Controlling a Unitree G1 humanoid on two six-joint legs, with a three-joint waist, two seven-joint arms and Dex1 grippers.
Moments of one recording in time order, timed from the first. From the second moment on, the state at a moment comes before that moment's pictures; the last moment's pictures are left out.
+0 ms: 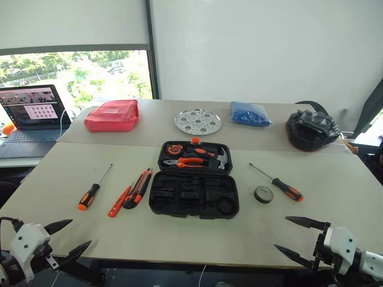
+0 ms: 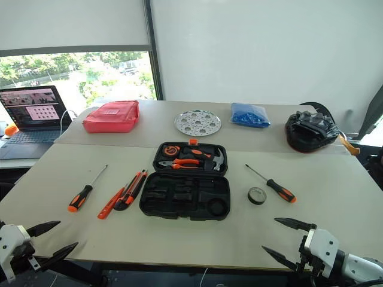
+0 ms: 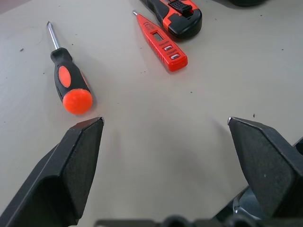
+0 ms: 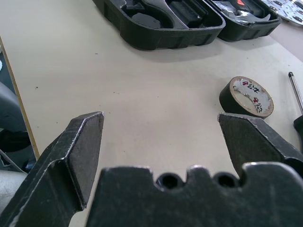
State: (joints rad) left arm 0.45 0.72 0.57 -0.03 -0.39 -0.11 -1.04; right arm 0.29 -0.72 -0.29 0.03 0.35 -0.42 1.10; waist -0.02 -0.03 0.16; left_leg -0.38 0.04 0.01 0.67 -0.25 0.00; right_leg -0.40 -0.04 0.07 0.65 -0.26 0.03
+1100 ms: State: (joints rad) left arm -0.21 1.07 0.35 0.02 -0.71 1.09 -0.53; right arm 0.11 -0.54 -0.11 -0.29 0.53 -0.28 1.06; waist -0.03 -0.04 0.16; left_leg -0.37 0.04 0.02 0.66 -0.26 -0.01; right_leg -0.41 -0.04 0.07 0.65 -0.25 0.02
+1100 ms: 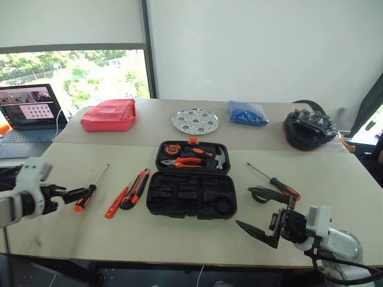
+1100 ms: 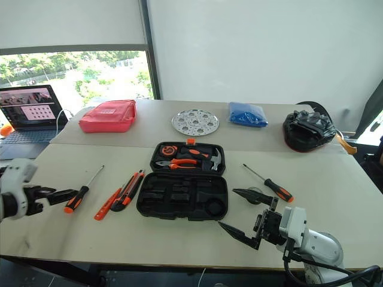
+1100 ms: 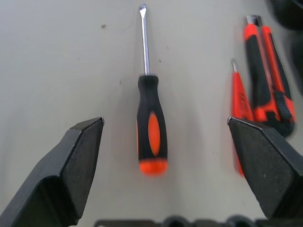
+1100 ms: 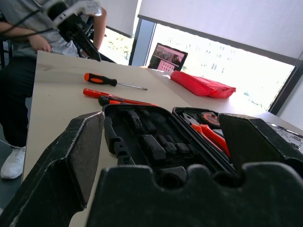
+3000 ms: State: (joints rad) left arm -1.11 0.47 -0.45 0.91 0.23 -0.13 -1.27; right arm 0.40 -0.48 -0.24 -0.45 0.41 -0.30 0.83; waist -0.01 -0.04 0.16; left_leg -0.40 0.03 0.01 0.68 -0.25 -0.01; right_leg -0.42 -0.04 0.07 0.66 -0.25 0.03
